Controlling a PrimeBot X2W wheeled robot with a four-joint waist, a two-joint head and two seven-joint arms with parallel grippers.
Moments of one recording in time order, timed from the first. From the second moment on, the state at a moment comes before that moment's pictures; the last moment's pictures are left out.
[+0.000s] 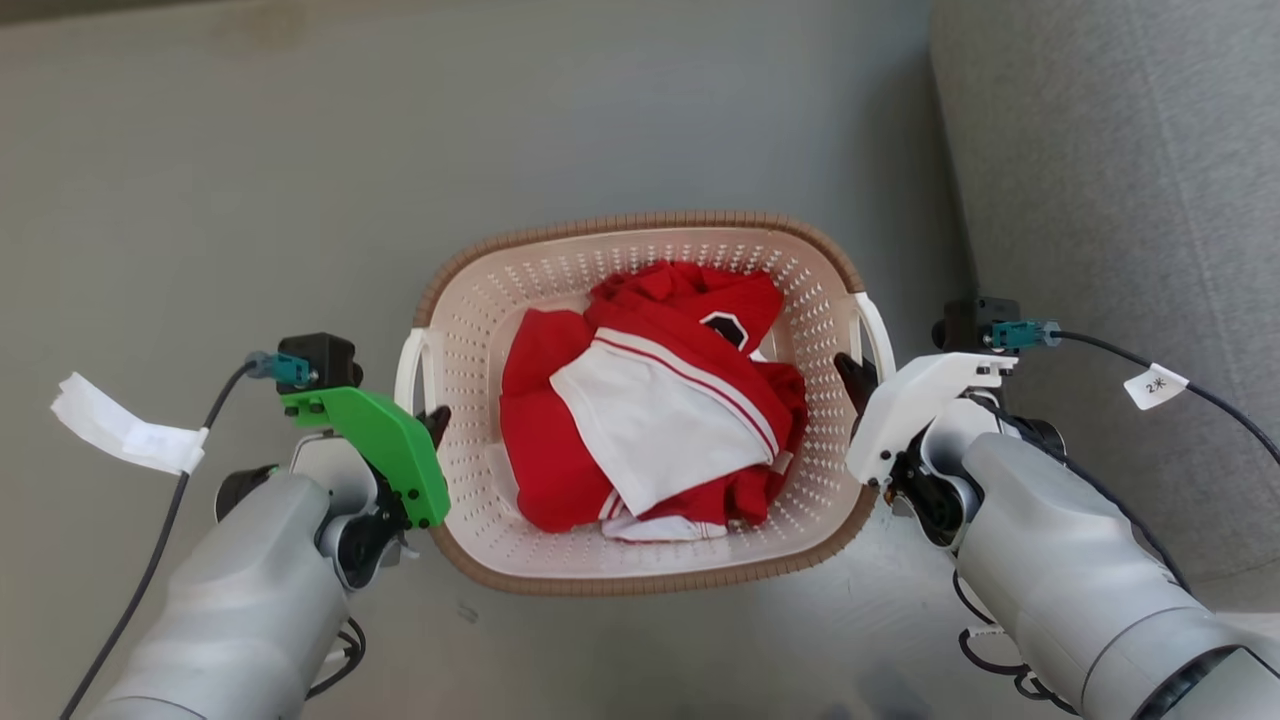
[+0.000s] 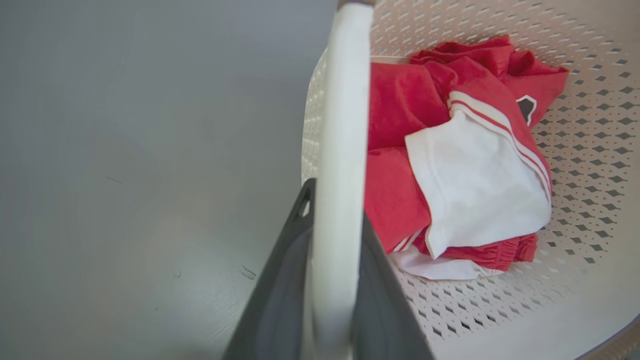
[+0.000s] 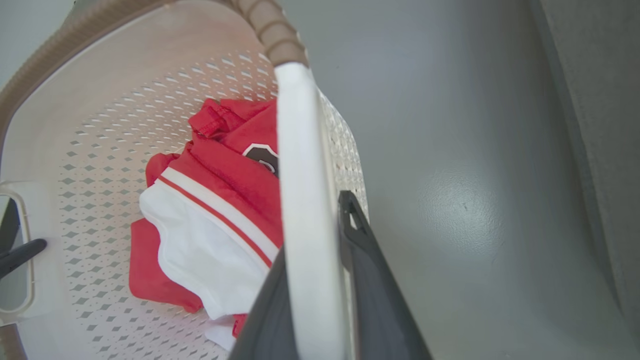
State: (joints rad) left arm -0.74 0.14 -0.95 0.99 -1.21 -0.12 0.07; right arm -0.72 -0.05 0.81 1.14 1.00 0.09 -0.12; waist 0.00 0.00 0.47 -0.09
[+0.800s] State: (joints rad) left arm -0.81 0.20 -0.95 0.91 -1.21 -0.12 -0.04; right arm -0.79 -0.05 0.82 1.09 1.00 0.05 -0.23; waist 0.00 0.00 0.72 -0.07
